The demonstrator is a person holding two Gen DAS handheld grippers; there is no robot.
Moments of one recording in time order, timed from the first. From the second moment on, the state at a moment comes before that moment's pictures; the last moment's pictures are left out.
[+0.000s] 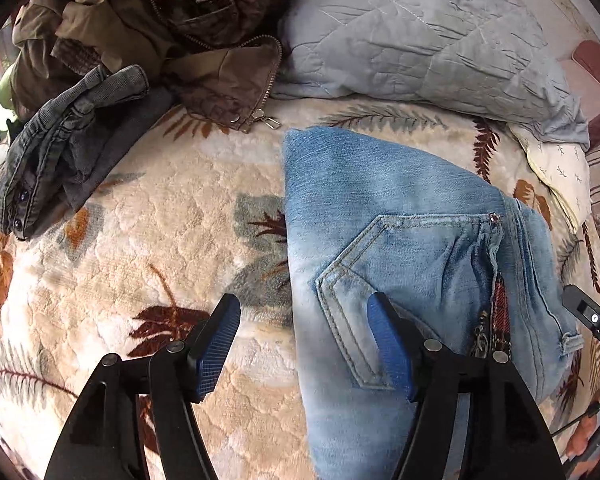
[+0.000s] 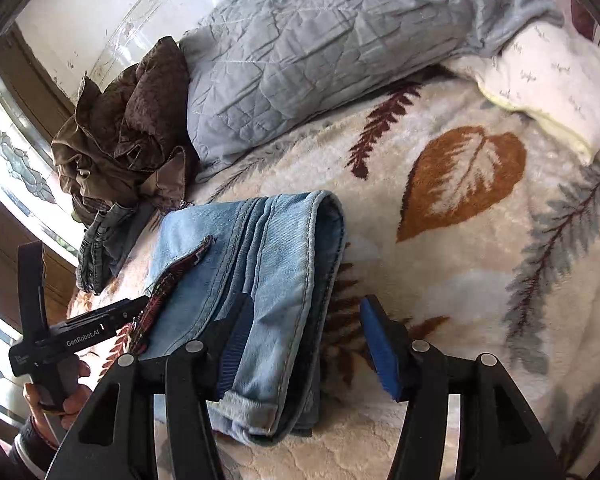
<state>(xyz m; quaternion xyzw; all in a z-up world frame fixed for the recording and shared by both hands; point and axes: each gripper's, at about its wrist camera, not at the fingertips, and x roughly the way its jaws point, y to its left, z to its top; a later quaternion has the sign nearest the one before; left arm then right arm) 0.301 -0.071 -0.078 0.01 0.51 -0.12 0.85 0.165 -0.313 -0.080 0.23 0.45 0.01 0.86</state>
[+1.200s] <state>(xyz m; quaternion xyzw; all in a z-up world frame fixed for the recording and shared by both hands) 0.092 -0.064 -0.036 0.09 0.45 -0.11 0.88 0.011 -0.271 -0.042 0.01 0.48 -0.12 0.87</state>
